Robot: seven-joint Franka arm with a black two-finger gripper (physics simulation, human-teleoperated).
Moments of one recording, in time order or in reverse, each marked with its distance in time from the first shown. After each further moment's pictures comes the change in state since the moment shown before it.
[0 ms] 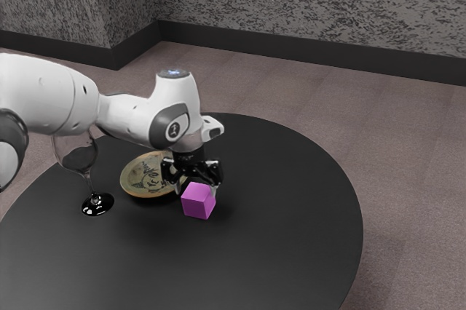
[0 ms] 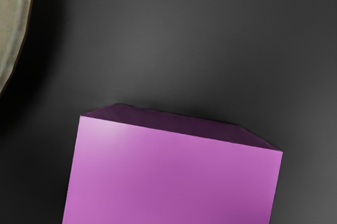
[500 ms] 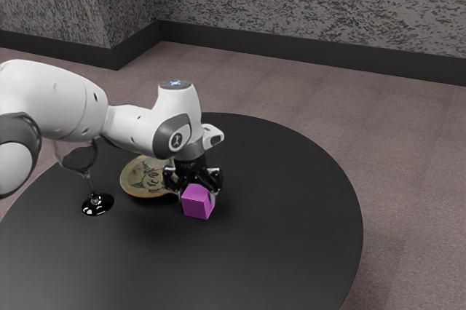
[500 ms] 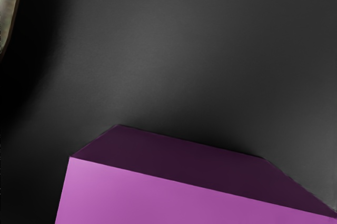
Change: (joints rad) arm 0.007 0.054 0.000 0.001 -0.009 0.061 -0.037
